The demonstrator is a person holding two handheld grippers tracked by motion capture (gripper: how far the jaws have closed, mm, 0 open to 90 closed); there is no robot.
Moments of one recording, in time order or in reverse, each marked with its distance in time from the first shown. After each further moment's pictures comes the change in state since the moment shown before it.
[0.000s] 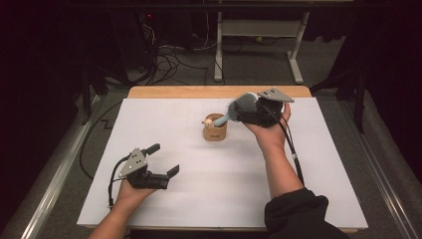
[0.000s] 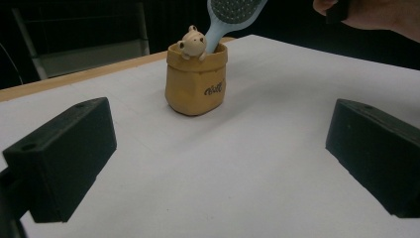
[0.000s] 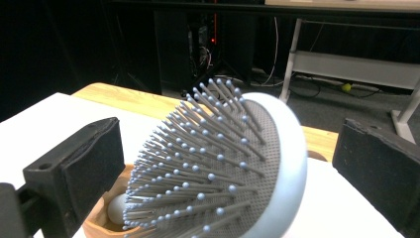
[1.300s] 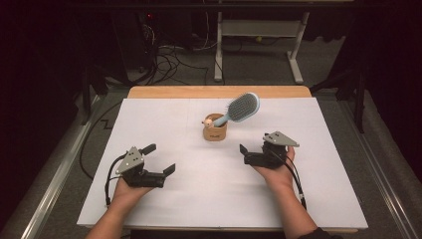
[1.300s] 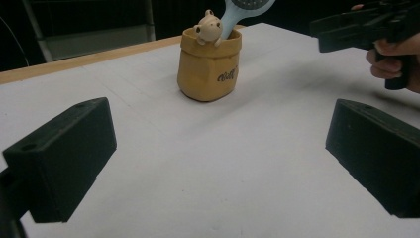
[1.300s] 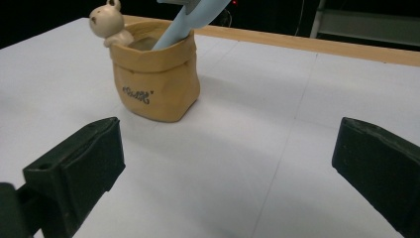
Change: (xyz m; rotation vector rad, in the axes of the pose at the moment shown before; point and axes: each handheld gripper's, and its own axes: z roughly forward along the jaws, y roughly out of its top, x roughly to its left) left arm 0.010 -0.001 -0.006 0.048 0.022 -0.036; right arm 0.002 -0.110 -0.048 0.090 0.084 -0.012
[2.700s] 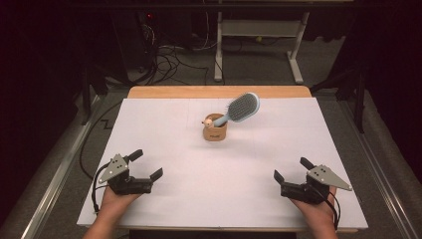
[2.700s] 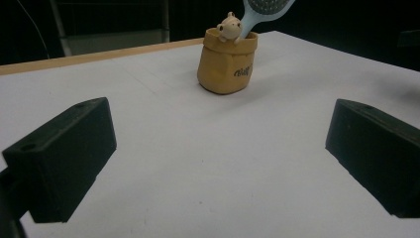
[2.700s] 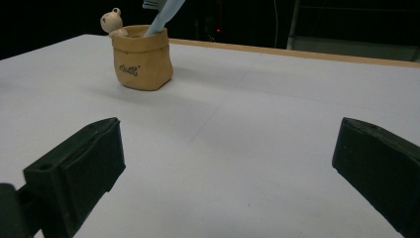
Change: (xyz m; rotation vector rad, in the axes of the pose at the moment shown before) left arm 0.005 -0.015 -0.033 -0.038 0.045 -0.043; right arm -0.030 -0.051 -0.107 -0.117 -0.047 0.003
